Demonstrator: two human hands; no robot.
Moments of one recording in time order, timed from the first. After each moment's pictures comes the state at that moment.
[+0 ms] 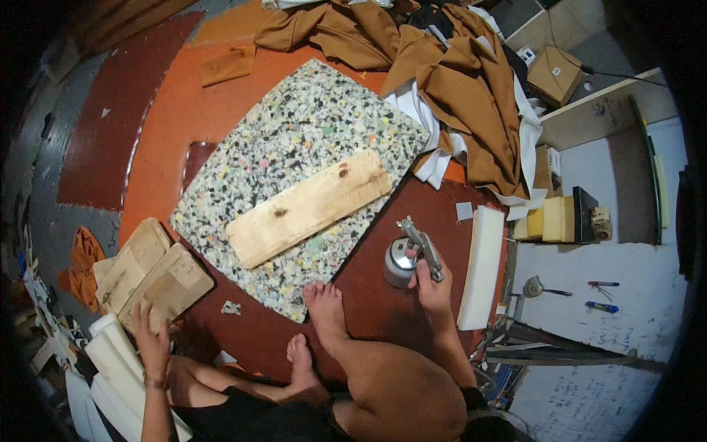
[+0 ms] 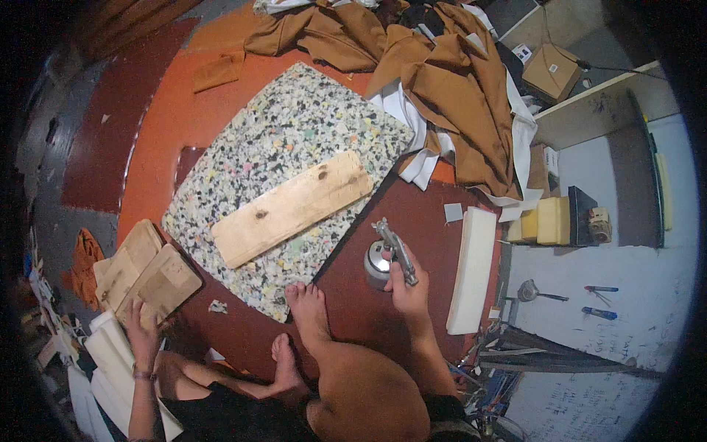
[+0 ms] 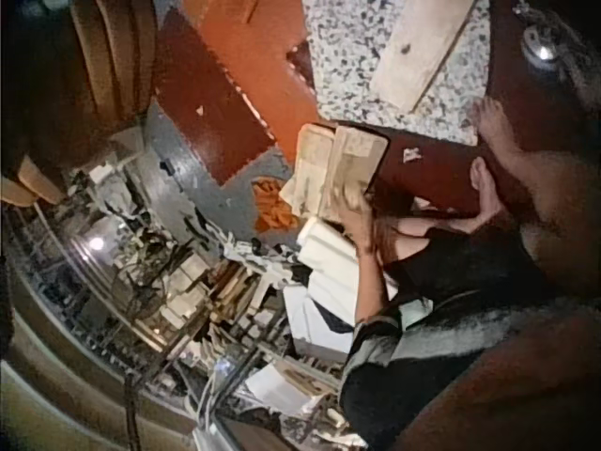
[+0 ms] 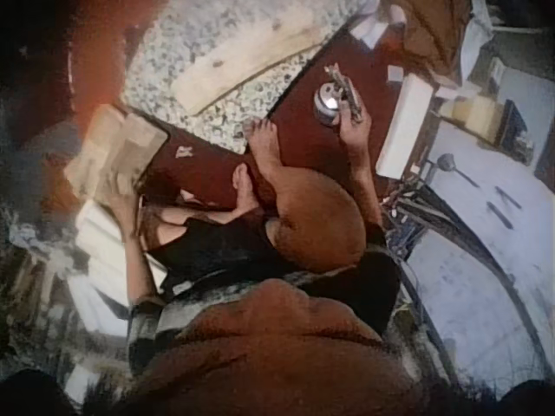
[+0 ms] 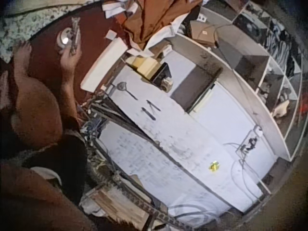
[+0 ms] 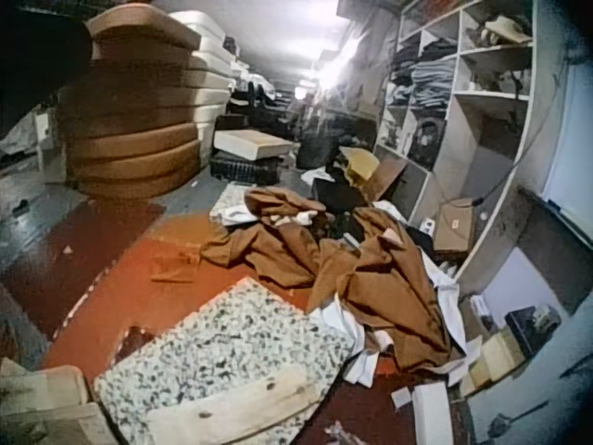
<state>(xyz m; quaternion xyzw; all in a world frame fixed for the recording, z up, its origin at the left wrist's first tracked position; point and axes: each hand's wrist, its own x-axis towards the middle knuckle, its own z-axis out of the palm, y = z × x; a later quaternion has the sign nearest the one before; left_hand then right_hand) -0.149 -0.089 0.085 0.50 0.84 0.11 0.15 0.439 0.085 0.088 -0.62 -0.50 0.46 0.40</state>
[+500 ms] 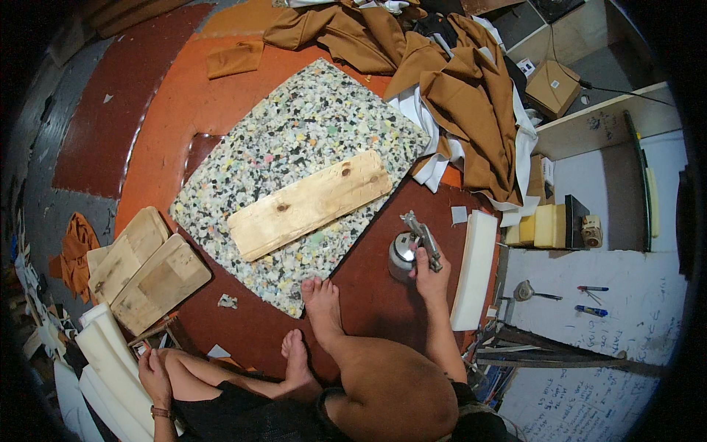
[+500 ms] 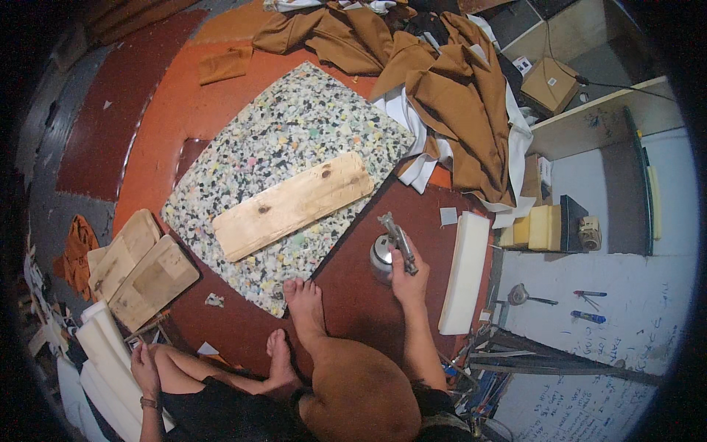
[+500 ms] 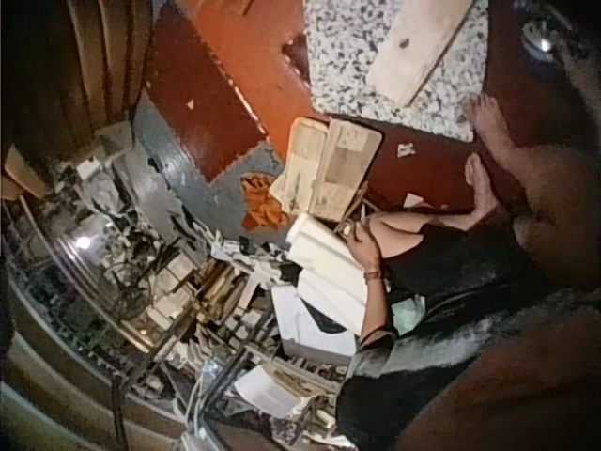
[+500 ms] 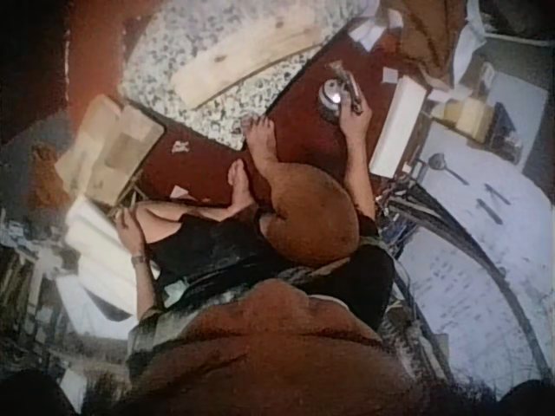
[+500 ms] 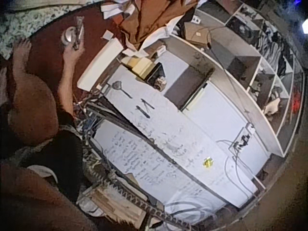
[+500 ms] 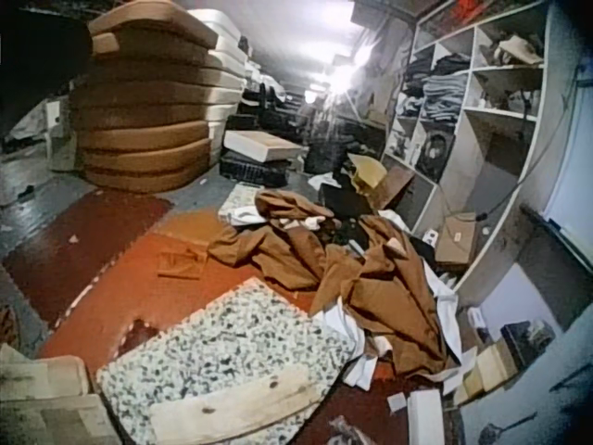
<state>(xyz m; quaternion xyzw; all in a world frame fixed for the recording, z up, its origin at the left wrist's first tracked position) -0.151 -0.211 0.087 0.29 0.92 0.17 0.19 0.444 0.100 0.069 -0.70 -0.48 0.38 0.38</state>
